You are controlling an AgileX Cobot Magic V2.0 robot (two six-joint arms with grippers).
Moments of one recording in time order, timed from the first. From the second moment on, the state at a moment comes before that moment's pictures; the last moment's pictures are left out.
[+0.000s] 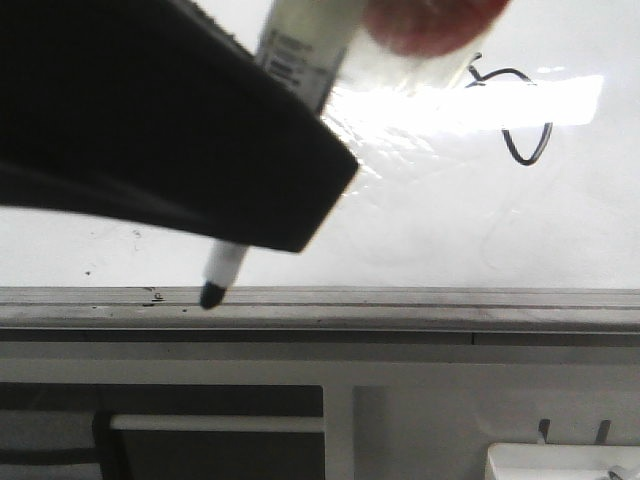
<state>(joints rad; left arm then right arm) -1.11 1.03 -0.70 -0.66 0.36 0.73 0.55 0.84 -0.78 0.92 0.72 -1.24</state>
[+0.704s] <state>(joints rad) -1.10 1.21 -0.57 -1.16 -0.29 0.70 0.42 0.51 -0.74 0.92 0.71 -1.19</state>
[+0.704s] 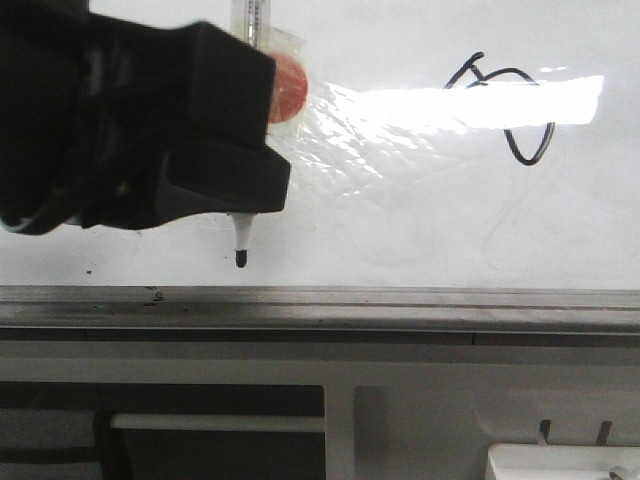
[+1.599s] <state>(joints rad) -0.86 1.38 -0.71 -1.23 -0.14 0.69 0.42 0.51 -0.74 0.92 0.64 -1.14</state>
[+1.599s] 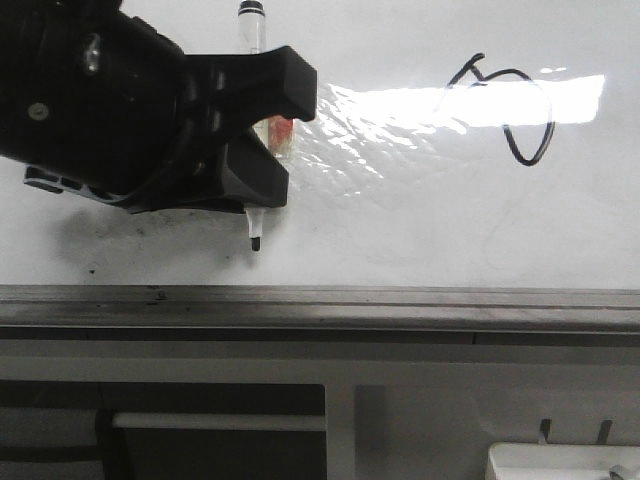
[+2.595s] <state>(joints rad) -0.85 0.97 -0.60 -1.23 0.13 0.69 0.42 0.27 -0.66 0.32 0.65 -0.61</state>
